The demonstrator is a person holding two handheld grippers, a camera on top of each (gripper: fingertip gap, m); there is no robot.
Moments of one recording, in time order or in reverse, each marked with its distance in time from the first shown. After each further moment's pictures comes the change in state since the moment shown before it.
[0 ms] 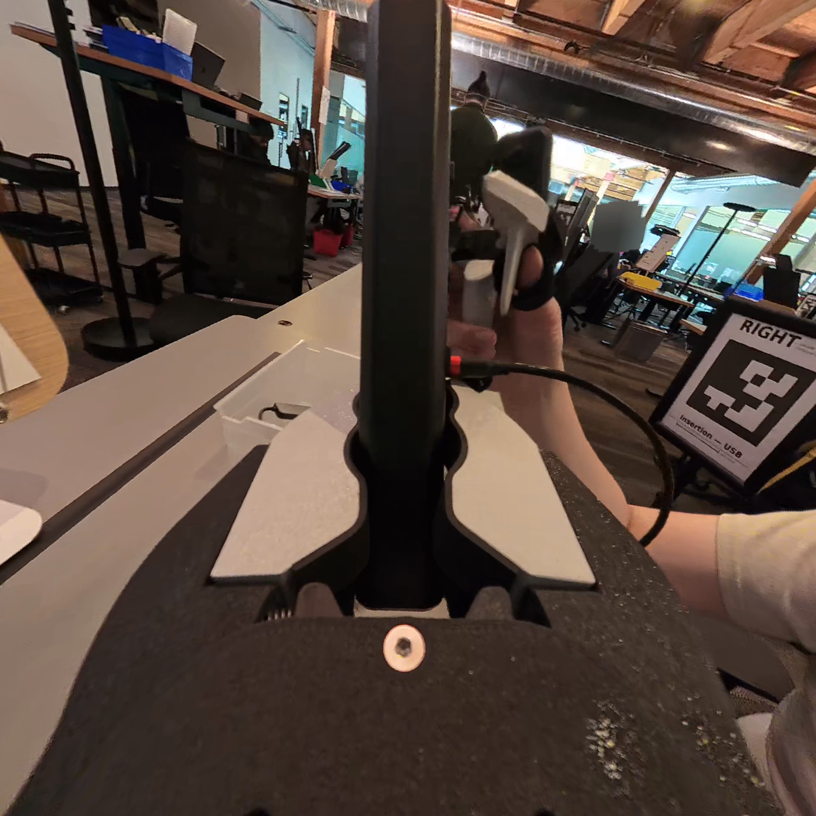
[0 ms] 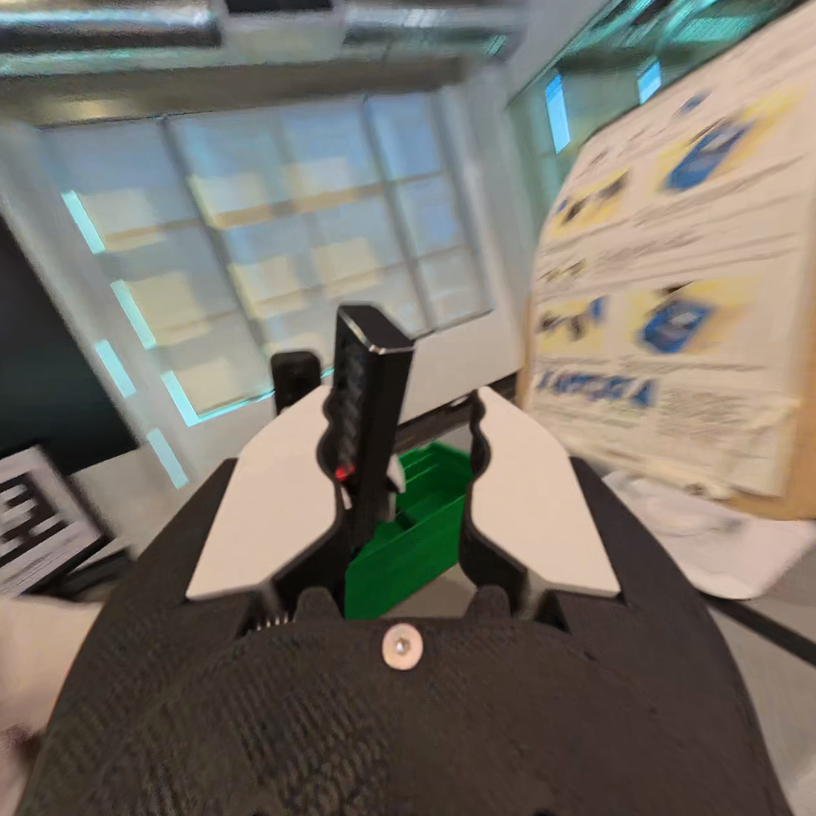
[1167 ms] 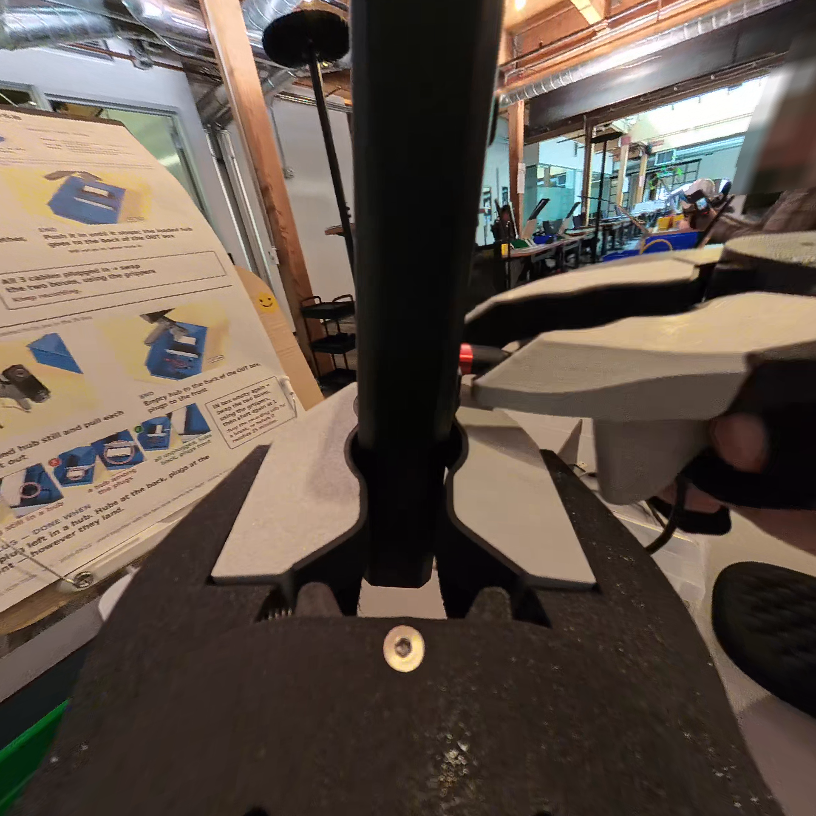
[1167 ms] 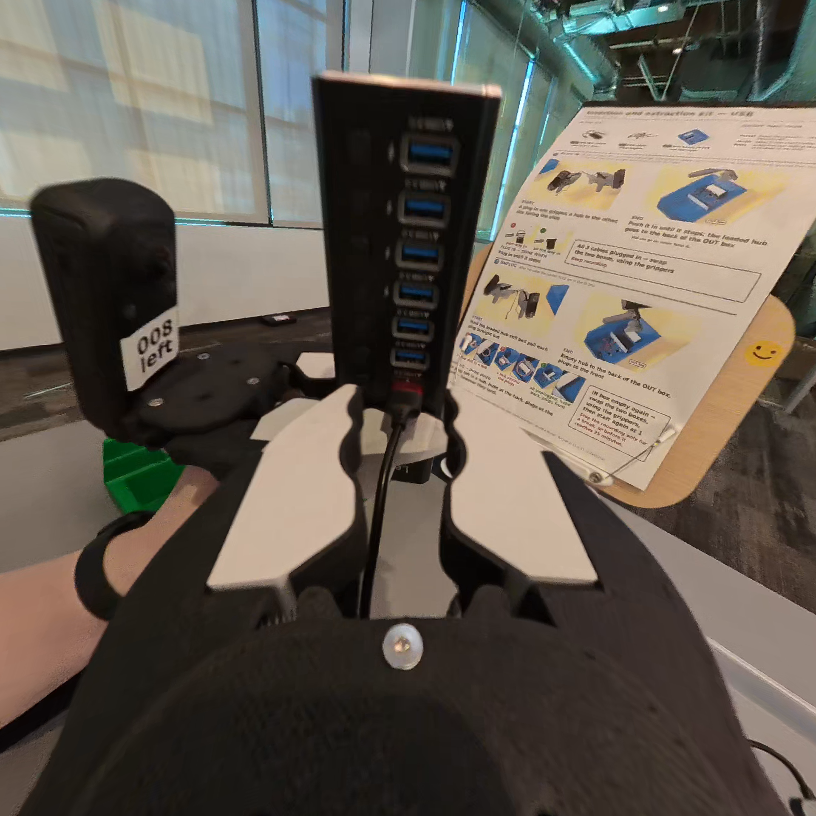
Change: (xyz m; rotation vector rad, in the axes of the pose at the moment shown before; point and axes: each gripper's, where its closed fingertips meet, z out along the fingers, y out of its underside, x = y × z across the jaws) left arm -0.035 -0.025 -0.027 0.148 -0.482 0.407; right arm -0.050 0.075 0.070 -0.208 0.337 -0.494
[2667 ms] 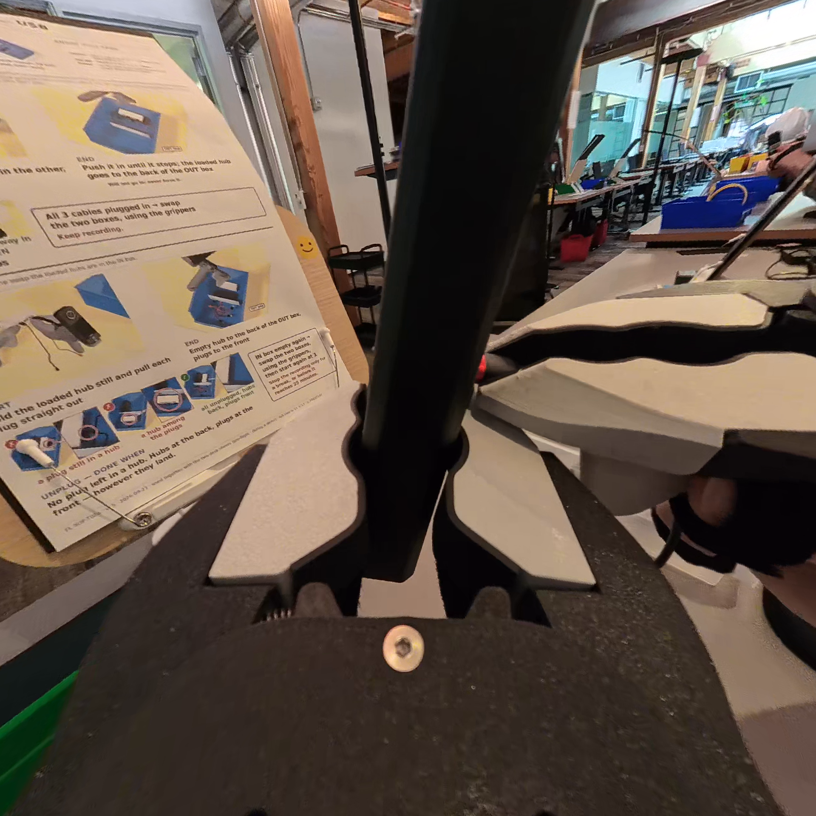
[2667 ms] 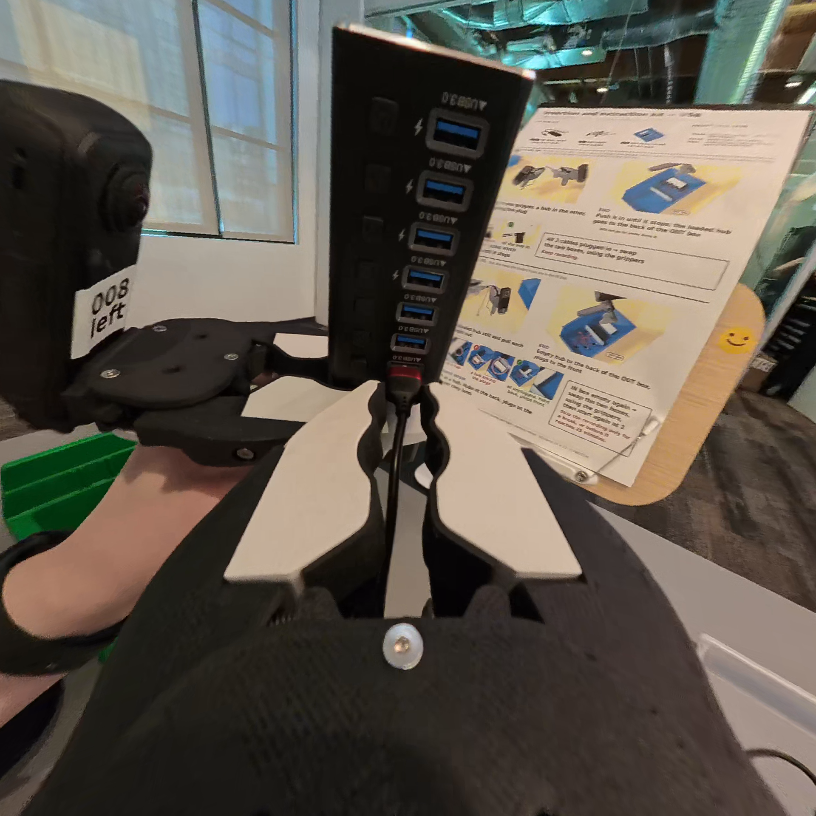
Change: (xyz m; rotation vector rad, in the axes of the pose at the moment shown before) left arm -0.034 0.024 0.000 -0.123 -0.074 -0.004; right arm 0.008 0.024 0.027 0.038 0.116 -0.027
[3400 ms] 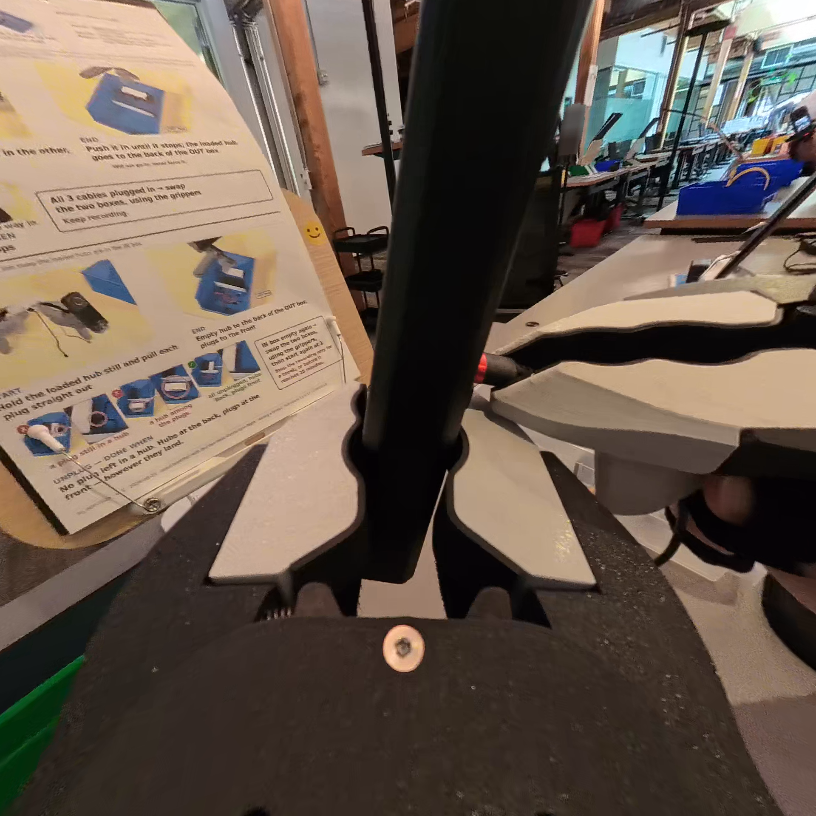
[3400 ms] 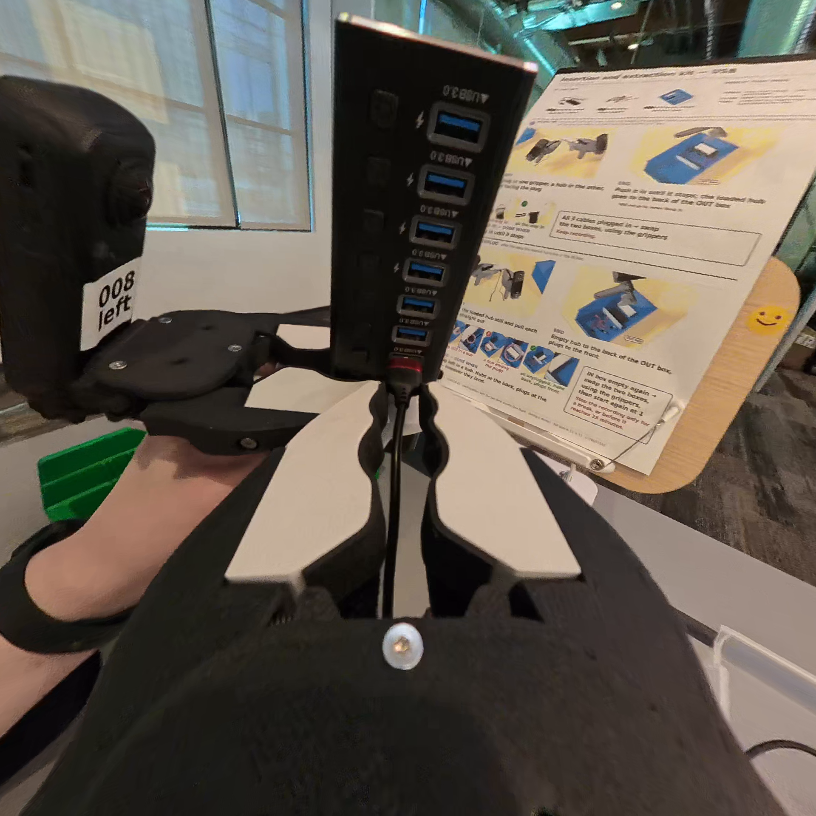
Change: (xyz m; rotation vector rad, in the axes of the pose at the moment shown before) left arm -0.004 0.002 0.000 -0.042 -0.021 -0.009; right arm 0.001 0.003 0.000 -0.039 -0.043 0.047
